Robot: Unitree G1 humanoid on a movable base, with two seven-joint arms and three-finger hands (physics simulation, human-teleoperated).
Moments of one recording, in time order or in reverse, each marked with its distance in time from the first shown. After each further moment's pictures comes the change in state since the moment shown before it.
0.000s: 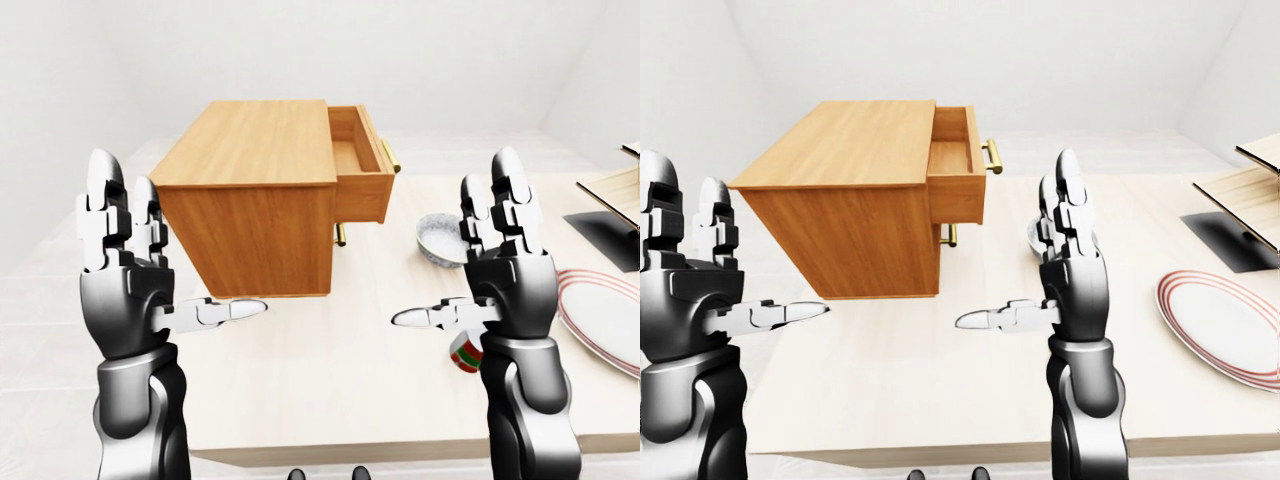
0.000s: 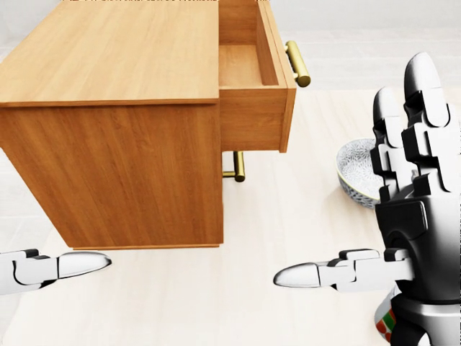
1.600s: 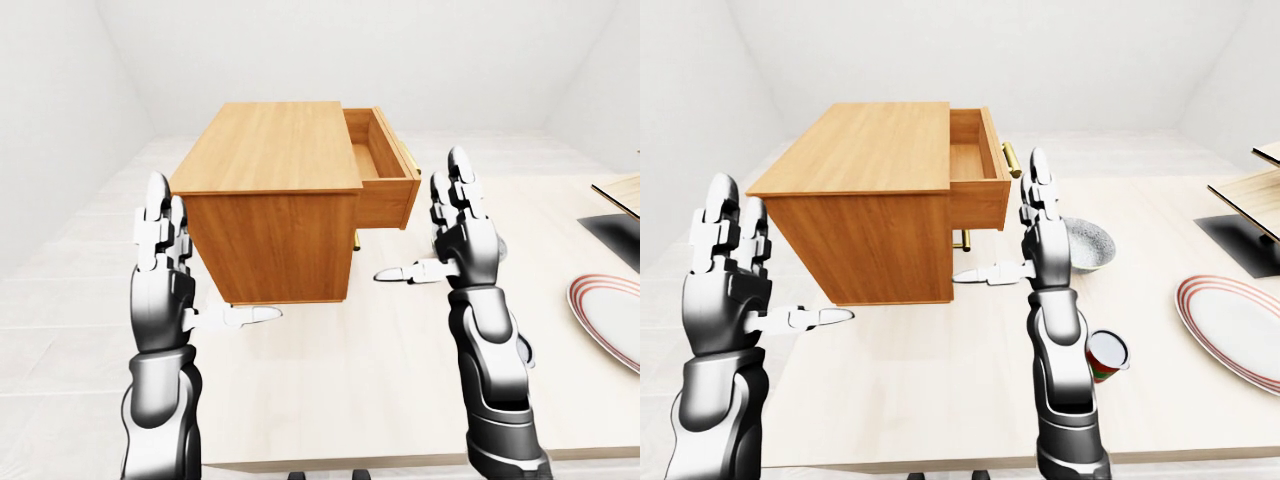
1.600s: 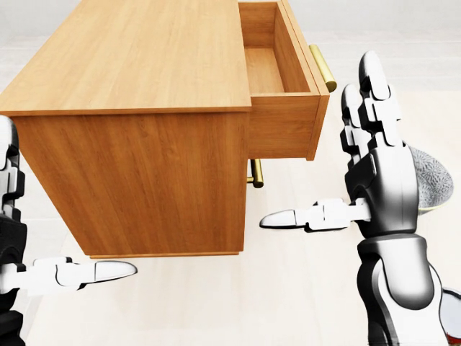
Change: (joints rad) left arm 0.035 0.005 -0.077 0.081 0.162 0.000 -0.005; right arm -0.234 -0.024 -0.014 0.359 -0.008 0.000 -0.048
